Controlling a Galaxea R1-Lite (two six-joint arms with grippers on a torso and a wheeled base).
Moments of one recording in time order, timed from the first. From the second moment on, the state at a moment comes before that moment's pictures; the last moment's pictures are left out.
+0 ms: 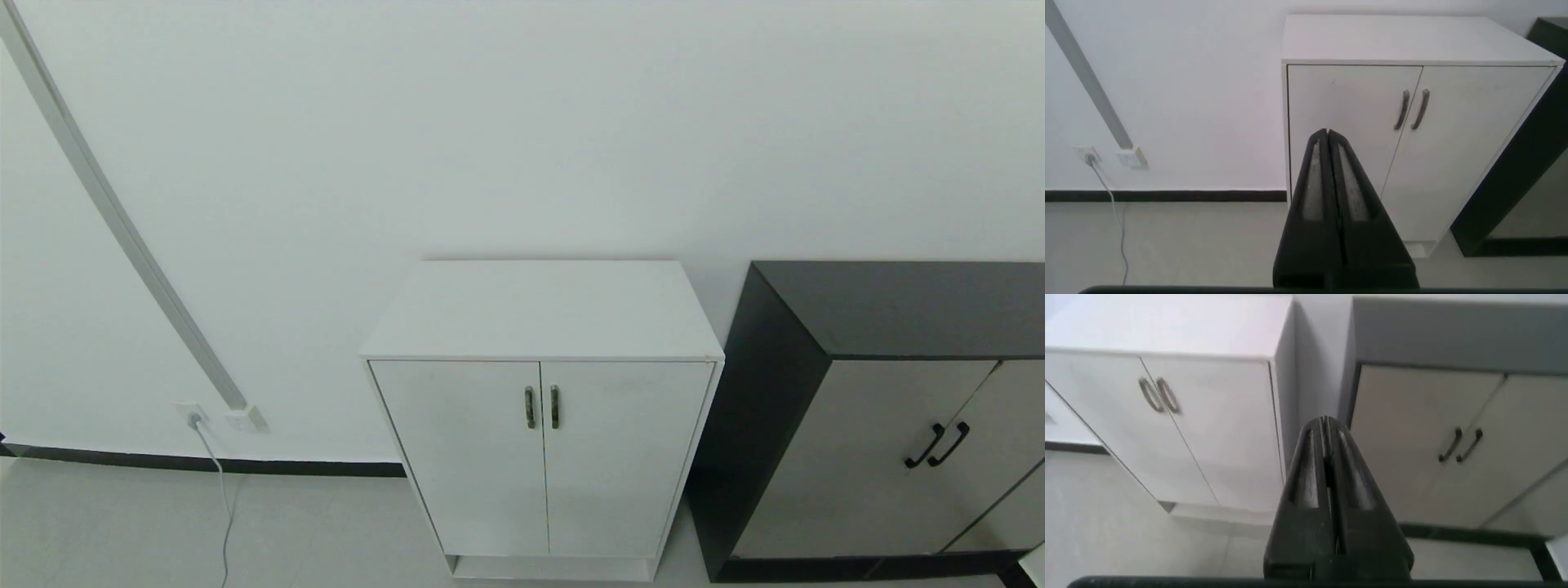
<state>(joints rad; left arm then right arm) 0.00 0.00 0.00 0.00 0.01 -0.01 0.16 0.34 -0.32 0.11 -0.09 -0.02</state>
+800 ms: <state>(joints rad) 0.00 0.00 0.00 0.00 0.01 -0.01 0.31 0.04 -0.03 0.01 -0.03 -0.02</state>
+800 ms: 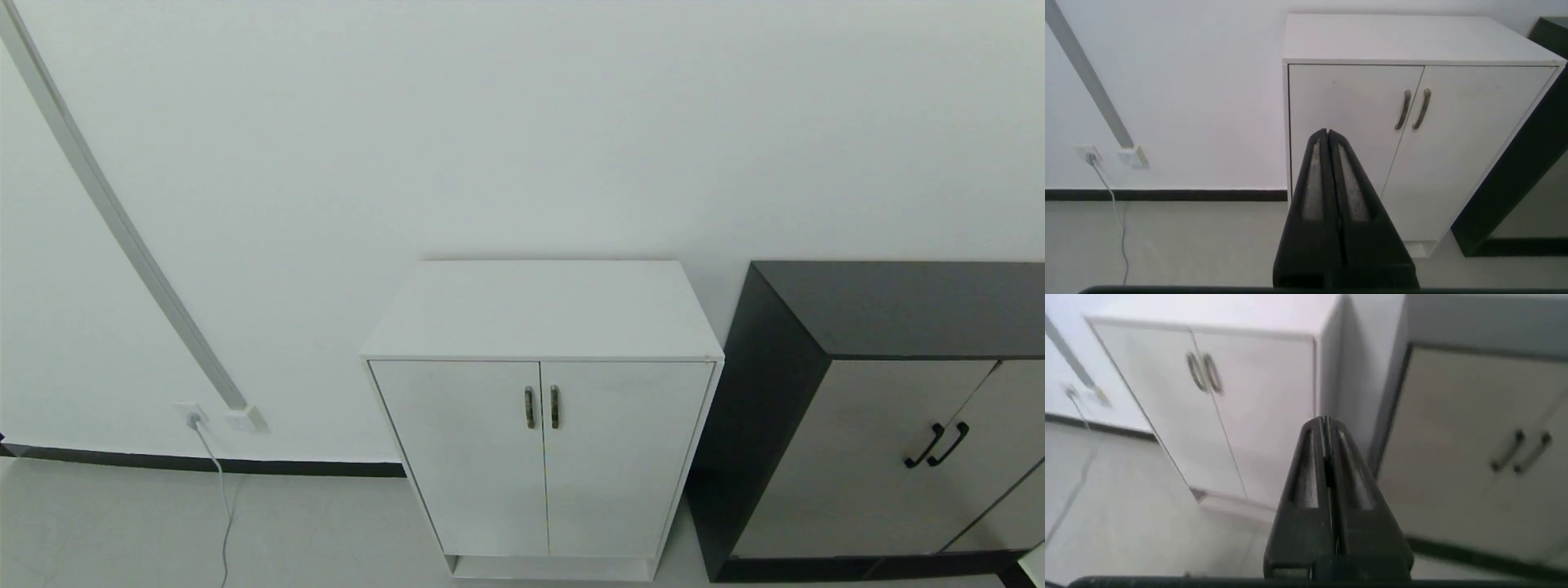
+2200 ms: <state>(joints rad) 0.00 0.00 0.00 0.00 0.01 -0.01 0.00 0.00 0.00 0.00 -0.02 0.06</state>
